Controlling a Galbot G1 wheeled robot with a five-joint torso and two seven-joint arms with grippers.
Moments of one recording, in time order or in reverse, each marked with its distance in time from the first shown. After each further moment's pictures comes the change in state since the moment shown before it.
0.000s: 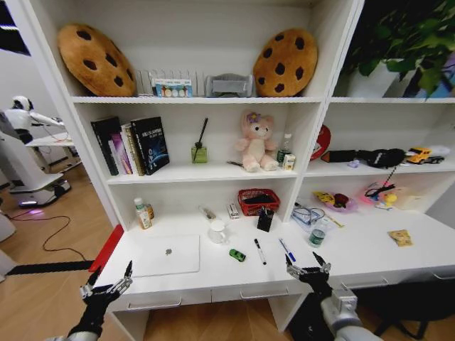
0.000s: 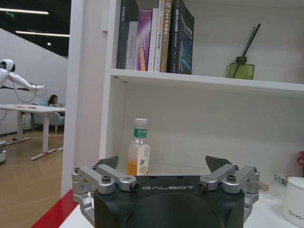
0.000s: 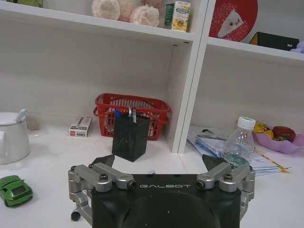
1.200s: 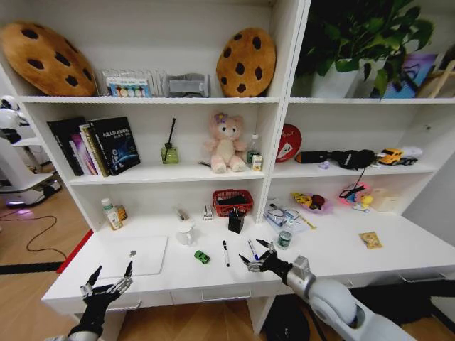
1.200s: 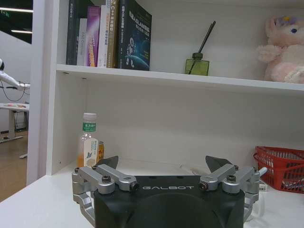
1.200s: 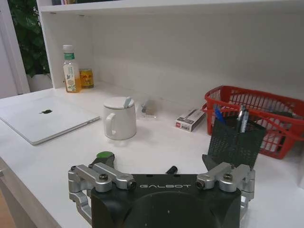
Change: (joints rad) left arm -0.001 0.002 0.002 0.002 -0.001 0.002 -0.001; right arm 0.700 -0.588 -0.695 -0.221 0.521 -0.091 -0.143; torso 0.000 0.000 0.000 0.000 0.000
